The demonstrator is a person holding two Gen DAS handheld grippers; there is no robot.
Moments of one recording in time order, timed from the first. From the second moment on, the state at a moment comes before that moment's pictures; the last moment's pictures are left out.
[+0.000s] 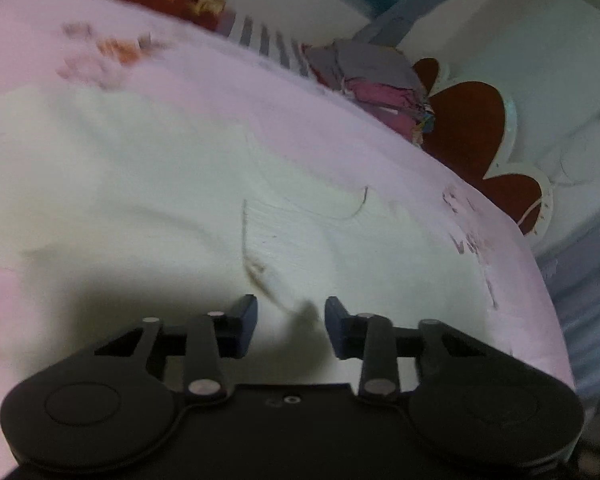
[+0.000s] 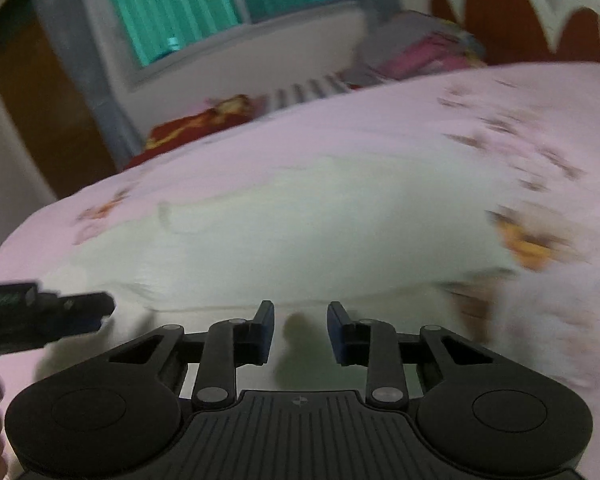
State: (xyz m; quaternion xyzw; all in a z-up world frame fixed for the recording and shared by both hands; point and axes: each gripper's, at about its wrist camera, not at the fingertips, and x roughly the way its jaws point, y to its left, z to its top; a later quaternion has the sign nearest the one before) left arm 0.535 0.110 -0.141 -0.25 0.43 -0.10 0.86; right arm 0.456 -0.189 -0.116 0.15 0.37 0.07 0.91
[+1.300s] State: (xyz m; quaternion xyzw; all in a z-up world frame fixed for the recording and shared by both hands) left arm 0.508 0.156 -0.110 -0.11 0.35 -0.05 0.93; right arm 0.441 -0.244 -0.085 0.14 0.32 0.02 0.94
